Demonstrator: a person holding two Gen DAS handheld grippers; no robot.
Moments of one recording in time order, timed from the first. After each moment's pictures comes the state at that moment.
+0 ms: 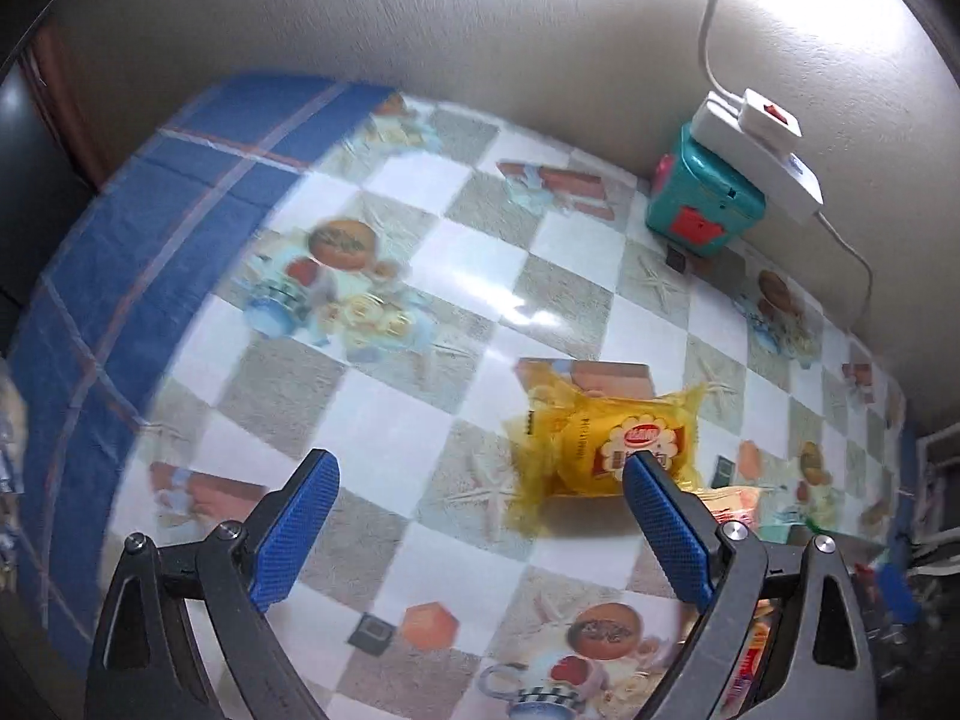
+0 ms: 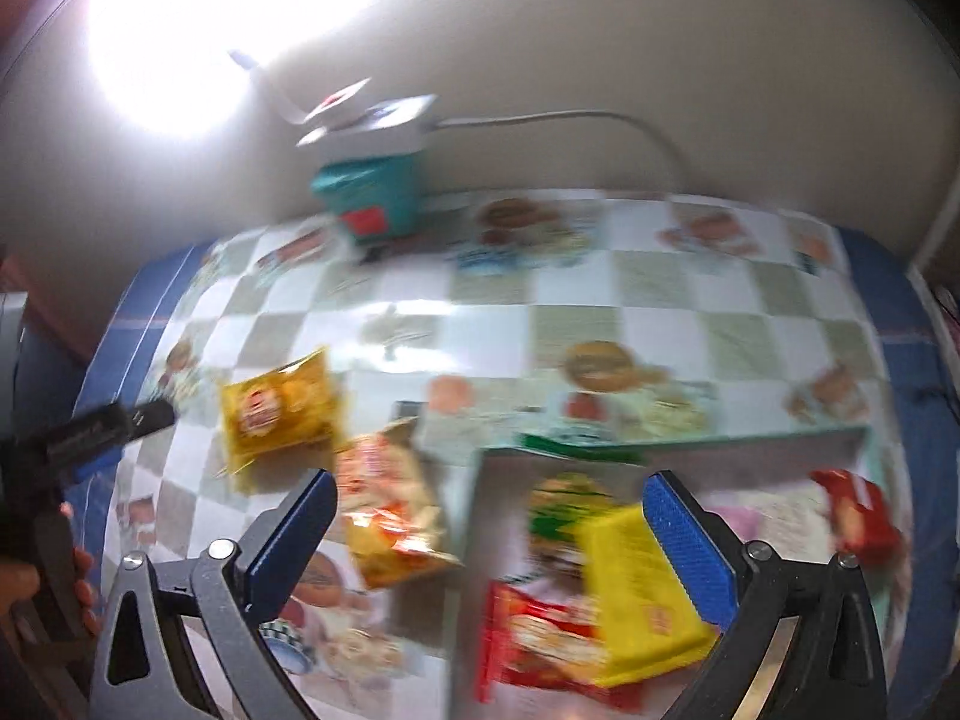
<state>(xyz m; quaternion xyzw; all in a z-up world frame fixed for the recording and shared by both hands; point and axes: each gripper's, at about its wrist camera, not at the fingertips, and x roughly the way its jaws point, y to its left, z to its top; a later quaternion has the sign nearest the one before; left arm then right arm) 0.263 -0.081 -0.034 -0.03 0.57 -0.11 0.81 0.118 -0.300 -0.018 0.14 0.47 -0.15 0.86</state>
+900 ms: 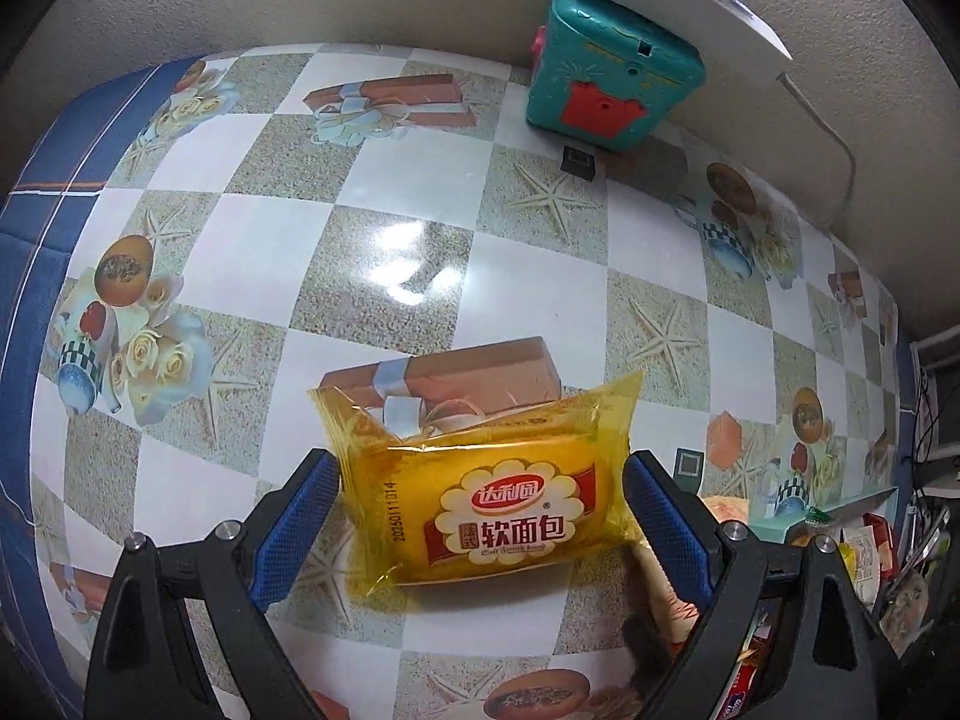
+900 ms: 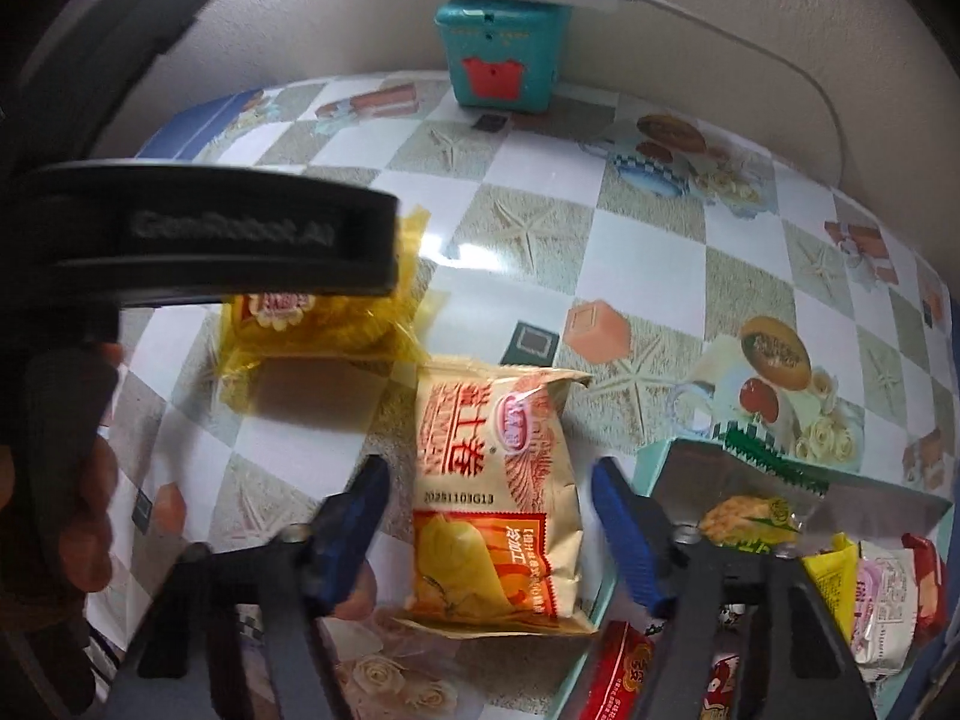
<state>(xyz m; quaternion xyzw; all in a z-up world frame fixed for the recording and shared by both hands) 0.292 -0.173 -0.087 0.04 0.61 -0.20 0.76 0.166 -0.253 -0.094 0.07 0.56 -0.08 0.82</state>
